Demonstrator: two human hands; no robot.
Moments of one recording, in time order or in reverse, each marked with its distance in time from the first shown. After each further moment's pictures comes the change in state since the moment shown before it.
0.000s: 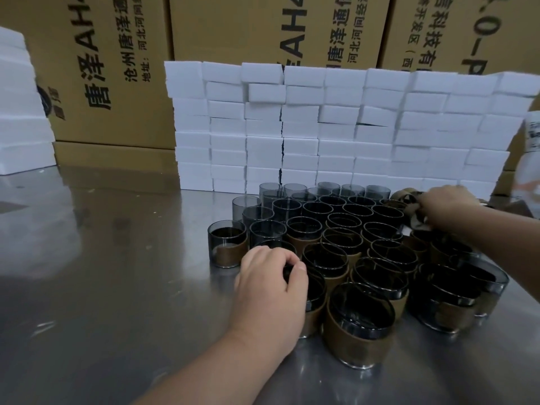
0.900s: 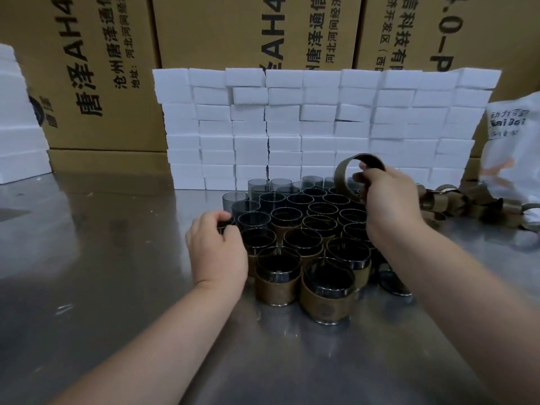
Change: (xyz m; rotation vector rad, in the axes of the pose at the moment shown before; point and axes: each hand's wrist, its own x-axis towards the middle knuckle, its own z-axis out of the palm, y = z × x) left_hand 0.024 -0.001 -0.026 -0.067 0.421 -0.197; right_hand -0.155 -0.091 -0.112 2.101 0.297 0.391
